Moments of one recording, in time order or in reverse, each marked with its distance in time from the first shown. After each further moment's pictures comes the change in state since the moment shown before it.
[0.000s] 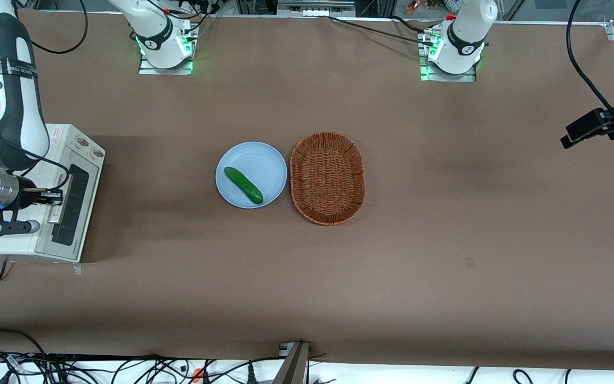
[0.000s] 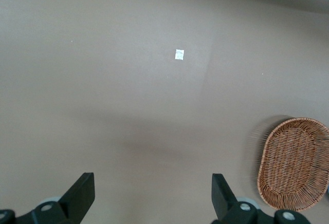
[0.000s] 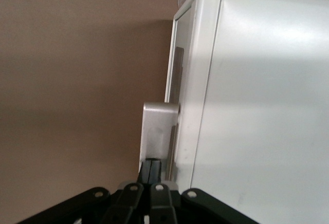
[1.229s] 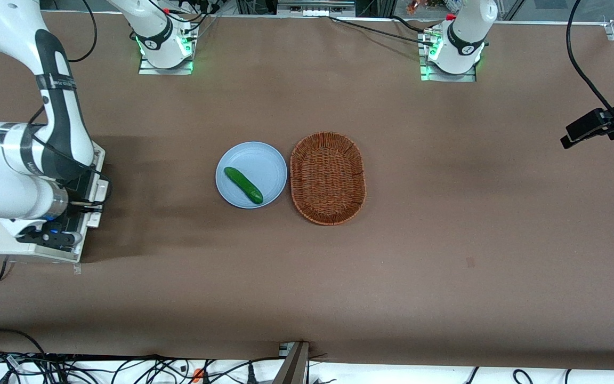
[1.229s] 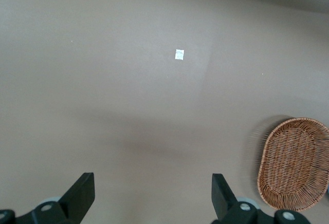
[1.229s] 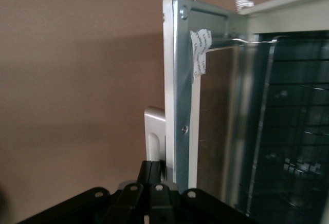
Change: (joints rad) arm 0.103 0.081 0.026 0.000 0.062 0.037 0.230
